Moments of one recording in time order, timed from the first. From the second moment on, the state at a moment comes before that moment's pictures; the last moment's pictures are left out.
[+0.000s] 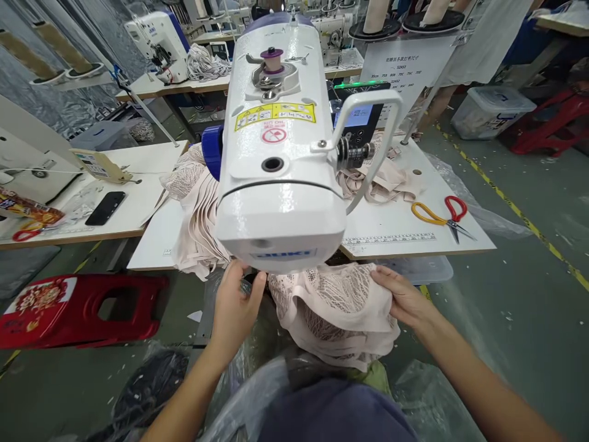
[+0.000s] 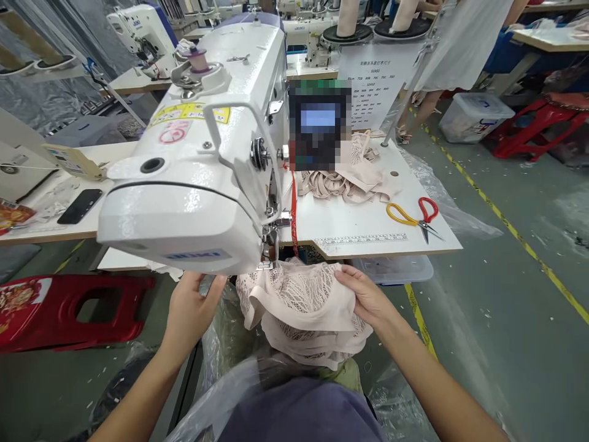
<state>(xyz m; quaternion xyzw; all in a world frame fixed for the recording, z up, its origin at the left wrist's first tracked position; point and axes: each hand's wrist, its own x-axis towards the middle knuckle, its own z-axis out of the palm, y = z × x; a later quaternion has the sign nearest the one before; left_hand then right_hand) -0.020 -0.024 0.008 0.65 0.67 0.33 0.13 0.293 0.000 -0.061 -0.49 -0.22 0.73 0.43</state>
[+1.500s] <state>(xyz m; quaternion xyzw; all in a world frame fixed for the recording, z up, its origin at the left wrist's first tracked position) -0.004 -0.008 0.004 0.55 0.70 0.34 0.31 0.203 0.029 -0.026 -0.50 -0.63 0.53 0.27</state>
